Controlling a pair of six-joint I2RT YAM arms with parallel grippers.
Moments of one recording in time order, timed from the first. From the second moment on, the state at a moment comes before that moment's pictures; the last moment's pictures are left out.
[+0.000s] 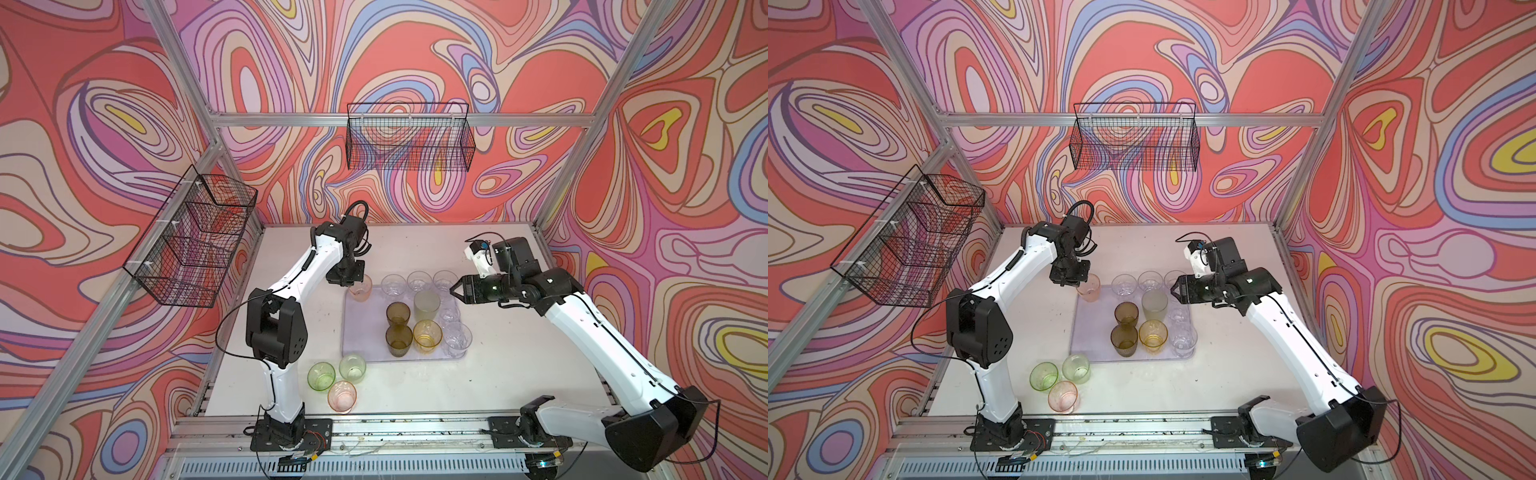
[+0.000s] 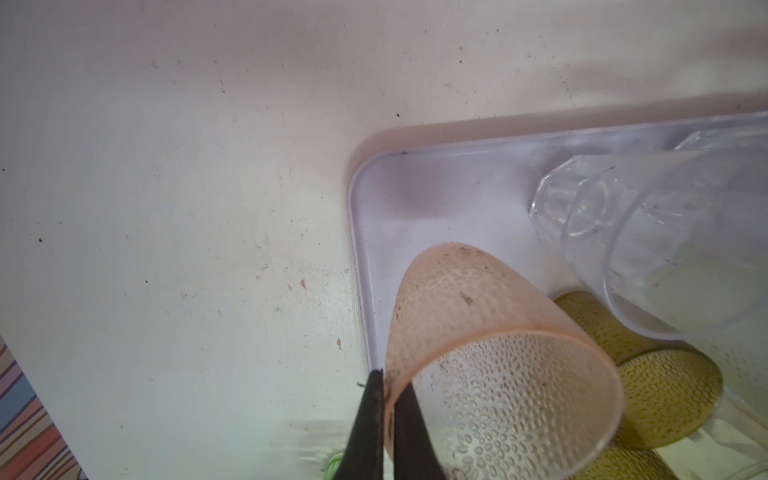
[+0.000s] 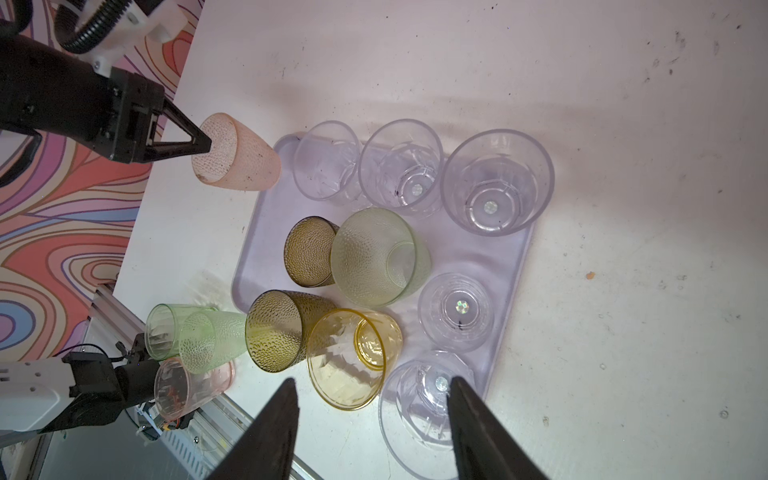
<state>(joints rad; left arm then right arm) -0.36 1.92 1.79 -1.28 -0.07 -0.33 0.38 1.25 1.27 -0.91 -0.31 0.27</state>
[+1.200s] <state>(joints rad) -0.36 2.09 1.85 -1.18 -0.02 -0.35 0.38 1.25 1.28 -0.93 -0.31 0.26</state>
